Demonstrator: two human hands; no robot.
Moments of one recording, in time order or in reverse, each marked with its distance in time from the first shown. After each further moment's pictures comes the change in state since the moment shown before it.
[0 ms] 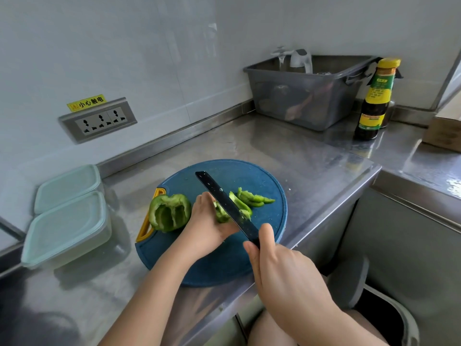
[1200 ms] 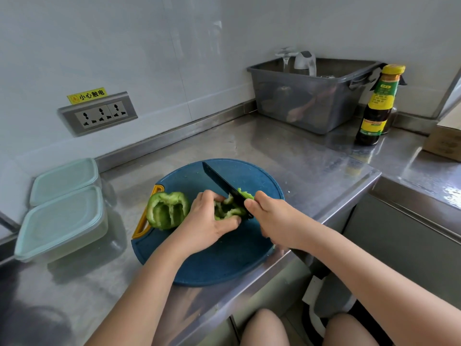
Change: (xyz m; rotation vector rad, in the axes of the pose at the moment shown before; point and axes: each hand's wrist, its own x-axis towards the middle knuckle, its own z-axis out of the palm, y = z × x) left_hand -0.002 0.009 -0.008 -0.022 -0.066 -0.075; right_hand 0.084 0.026 -0.011 0.466 -0.482 0.020
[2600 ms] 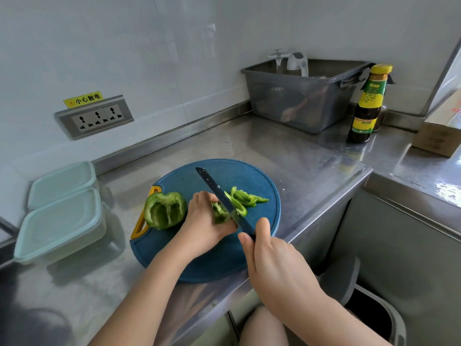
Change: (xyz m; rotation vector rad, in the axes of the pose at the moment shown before) left_hand 0.003 -0.012 0.014 0.048 0.111 0.064; right_hand -0.069 -0.012 0.050 -0.407 0.281 -0.002
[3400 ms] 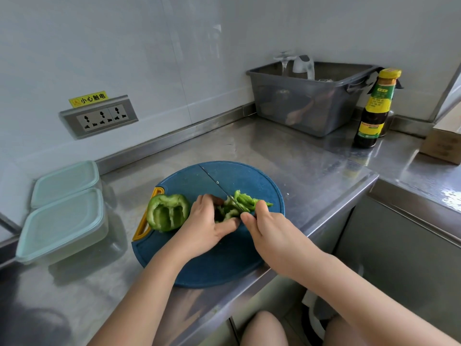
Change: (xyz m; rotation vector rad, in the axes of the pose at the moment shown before) left_hand 0.000 0.006 -0.011 -0.041 -0.063 -0.019; right_hand 0.055 0.020 -0.004 0.202 -0.065 -0.080
